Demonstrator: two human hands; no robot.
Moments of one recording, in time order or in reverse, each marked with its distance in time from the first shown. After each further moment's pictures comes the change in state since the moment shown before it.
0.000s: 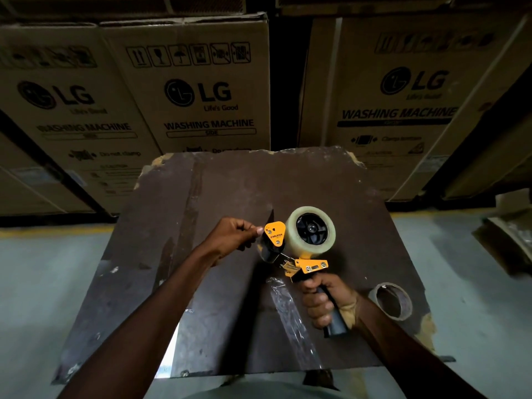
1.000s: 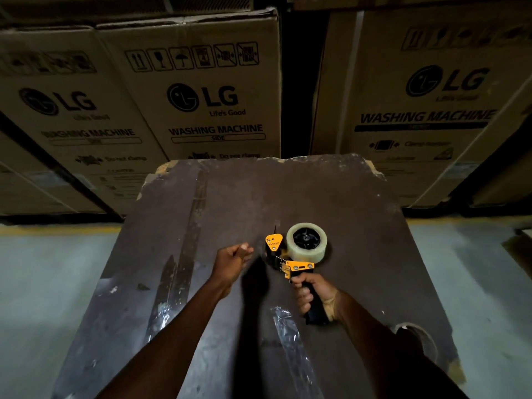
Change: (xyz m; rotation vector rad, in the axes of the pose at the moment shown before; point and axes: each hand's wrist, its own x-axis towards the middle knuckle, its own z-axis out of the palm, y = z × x) left_hand 0.062 -0.069 0.013 -0.338 0.348 -0.277; right_hand 0.079 -0.079 -0.054 -0.049 0.465 -0.023
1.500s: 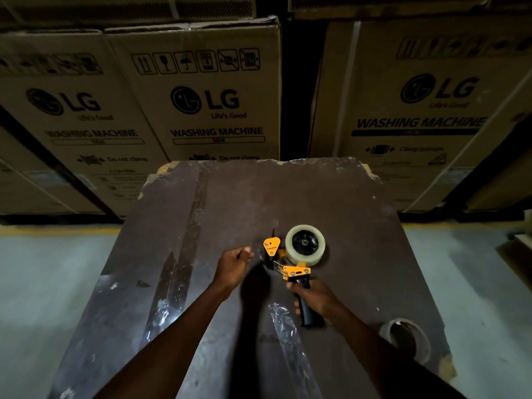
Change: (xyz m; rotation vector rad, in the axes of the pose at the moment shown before) left_hand -0.014 -0.009 -0.002 0.274 0.022 0.143; right_hand -0.013 0.031 0.006 -0.681 0.542 -0.410
